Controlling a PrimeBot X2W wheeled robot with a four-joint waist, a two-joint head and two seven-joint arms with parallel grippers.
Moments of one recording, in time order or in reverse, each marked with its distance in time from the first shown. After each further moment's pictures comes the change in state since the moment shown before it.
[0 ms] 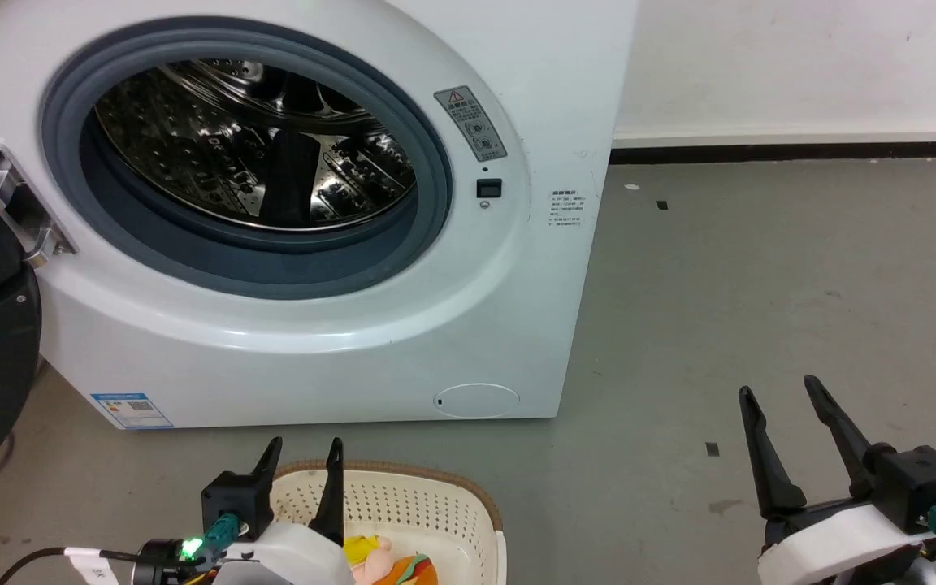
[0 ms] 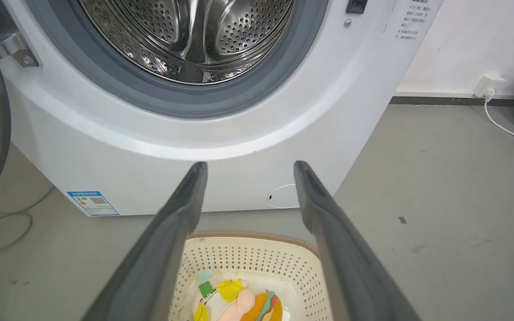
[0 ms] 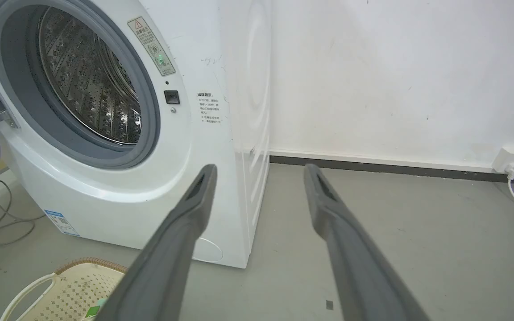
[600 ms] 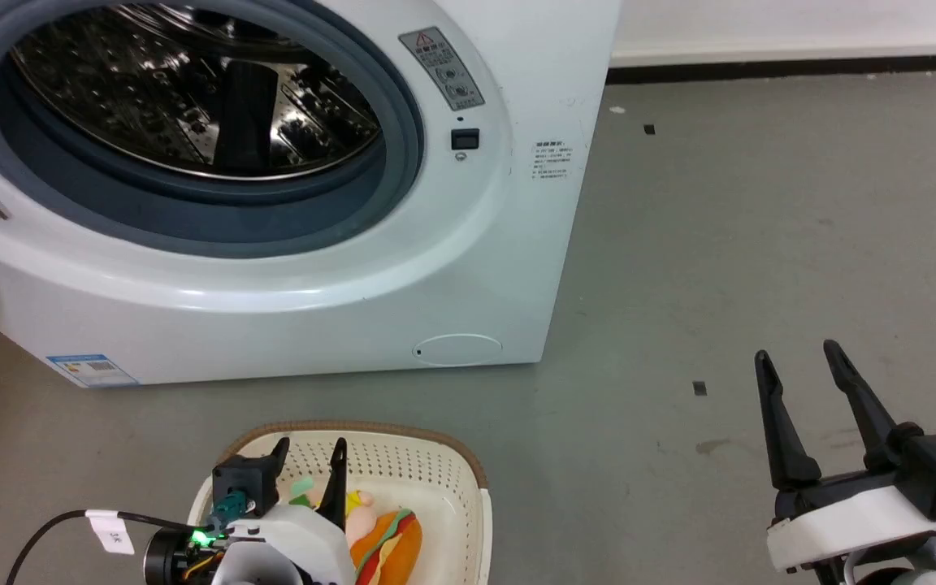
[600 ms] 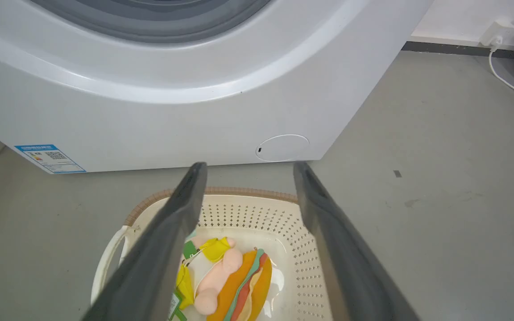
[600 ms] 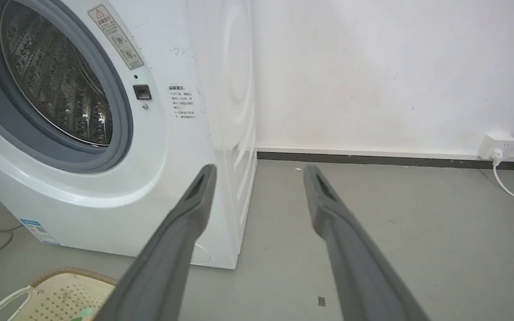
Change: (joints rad) left arm -0.117 0.022 -0.027 0.233 -0.060 -0.017 -0.040; right arm -0.035 0.000 -0.010 -0.031 0.012 0.000 -0.039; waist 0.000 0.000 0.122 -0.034
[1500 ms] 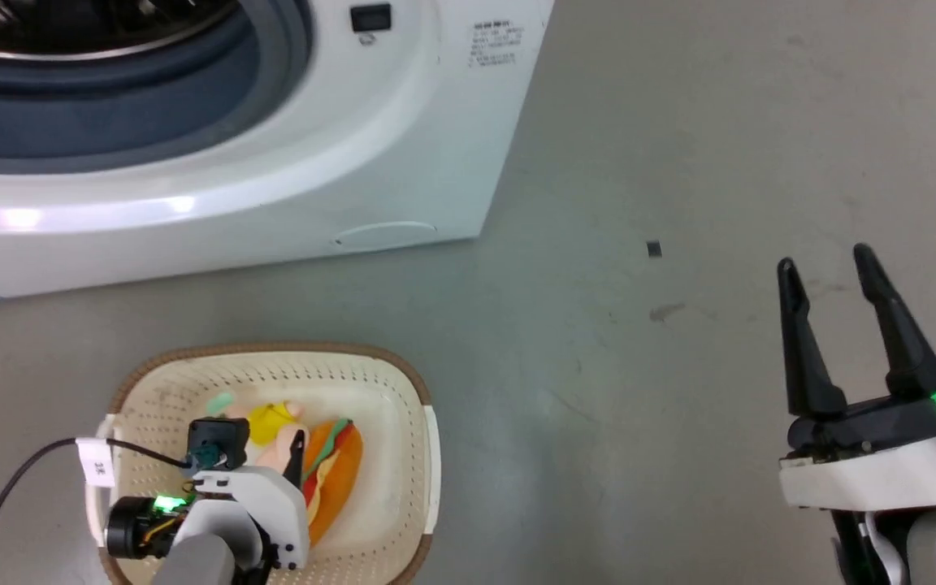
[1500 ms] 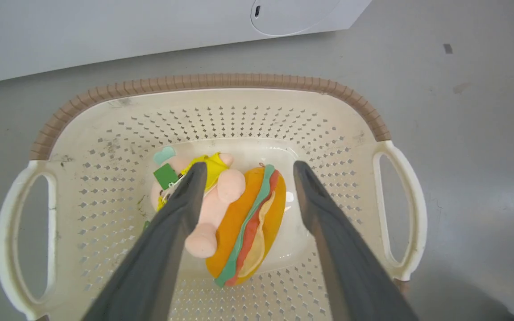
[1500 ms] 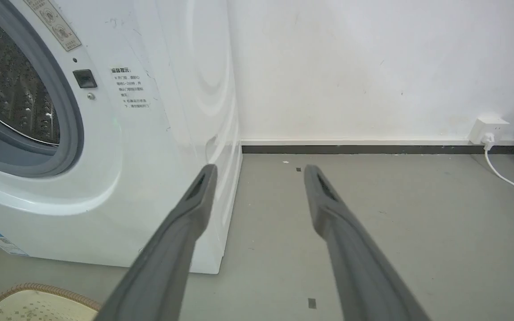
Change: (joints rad) left arm -0.232 0.101 -0.073 0.386 -0.069 -0.014 -0.015; right arm -0.113 0.000 0.011 -0.092 0.054 0.000 -0.057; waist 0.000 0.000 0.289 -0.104
